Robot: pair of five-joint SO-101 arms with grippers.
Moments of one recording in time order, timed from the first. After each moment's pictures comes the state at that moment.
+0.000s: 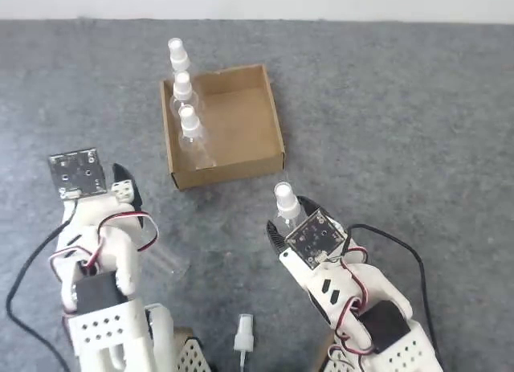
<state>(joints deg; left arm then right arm) -21.6 -77.8 74.9 46.9 2.8 -36.6 -102.8 87.9 49.6 14.5</state>
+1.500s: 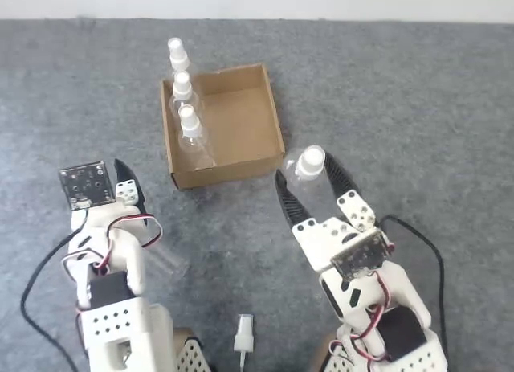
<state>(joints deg) -21.6 -77.8 87.3 27.2 2.6 -31.4 -101.5 78.4 29.6 14.1</state>
